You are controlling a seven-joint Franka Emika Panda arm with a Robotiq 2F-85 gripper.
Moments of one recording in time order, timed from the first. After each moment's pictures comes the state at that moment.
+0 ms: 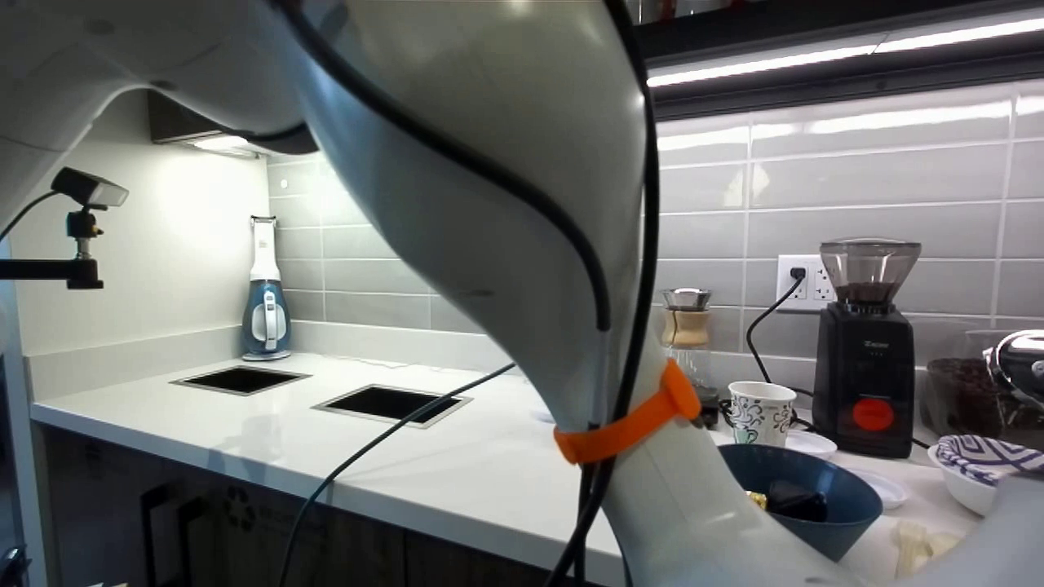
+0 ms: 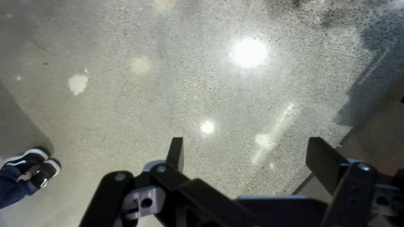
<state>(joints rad) -0.42 0.72 -0.43 -1.90 -0.11 2.70 -0.14</state>
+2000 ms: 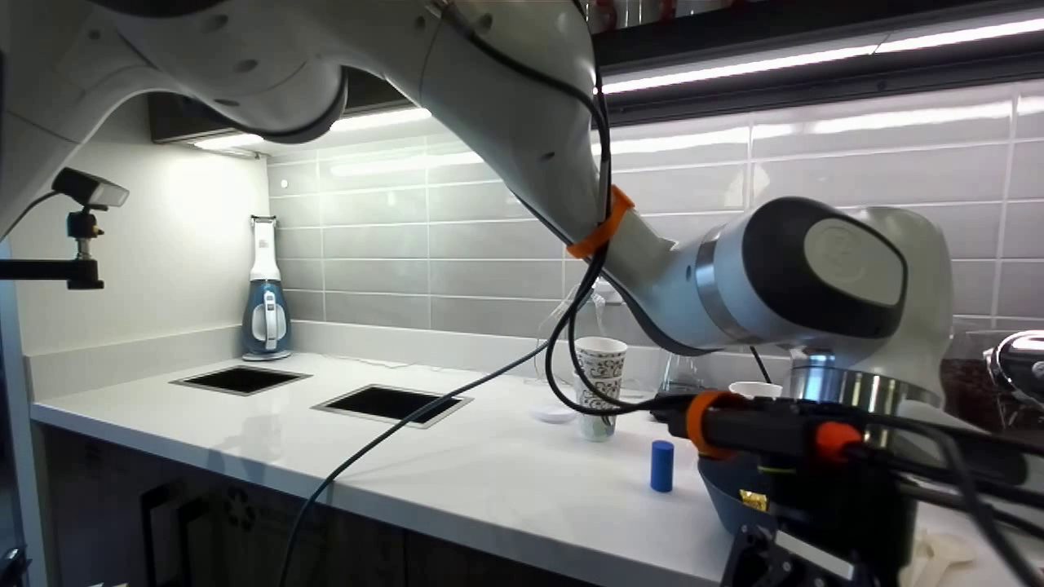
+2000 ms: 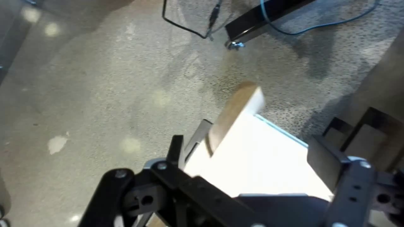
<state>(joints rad) -0.20 0.64 -0.27 -1.58 -0.17 1.82 0.08</state>
